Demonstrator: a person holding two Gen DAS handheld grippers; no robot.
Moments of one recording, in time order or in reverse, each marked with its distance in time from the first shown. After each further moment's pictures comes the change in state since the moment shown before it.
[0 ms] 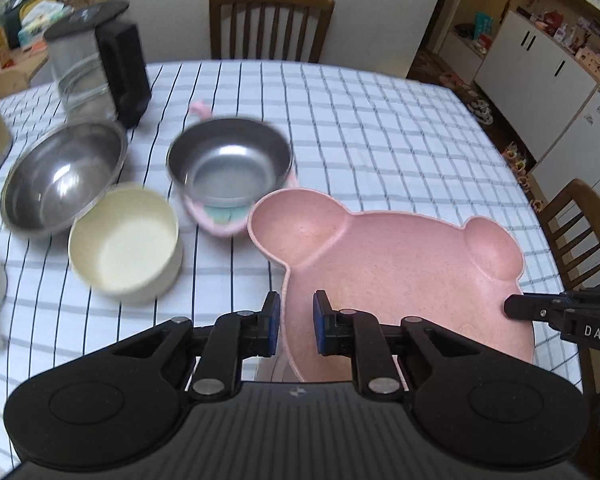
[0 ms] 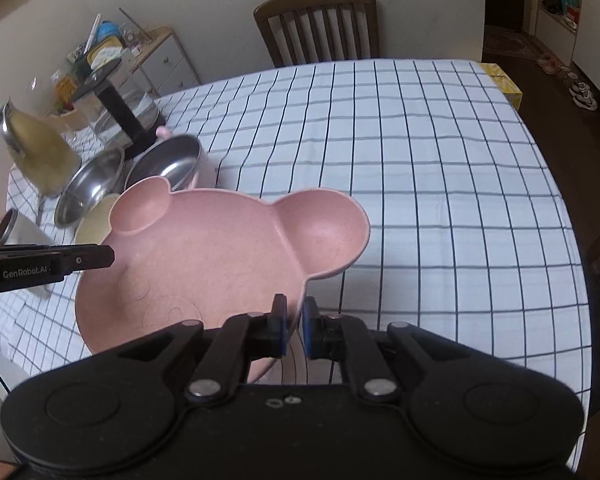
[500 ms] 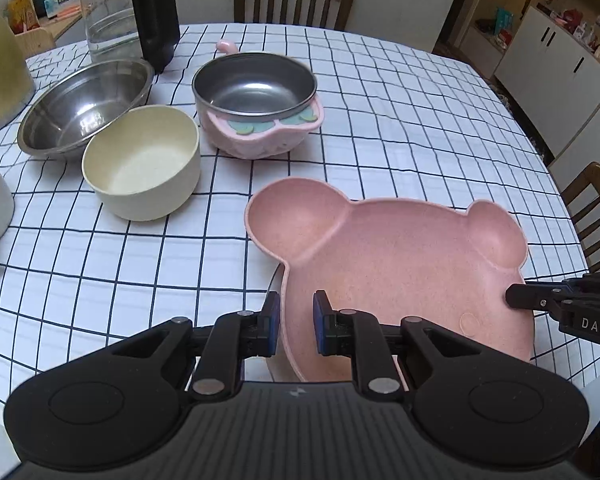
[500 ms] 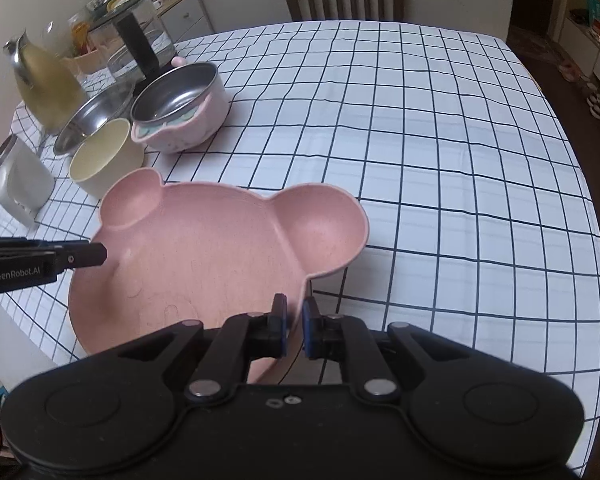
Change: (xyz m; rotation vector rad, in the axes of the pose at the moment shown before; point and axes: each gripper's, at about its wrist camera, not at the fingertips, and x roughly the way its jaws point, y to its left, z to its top) left arm 0.011 0.003 -0.063 -0.039 0.016 0.051; right arm 0.023 0.007 -0.048 -0.111 0.059 -0.012
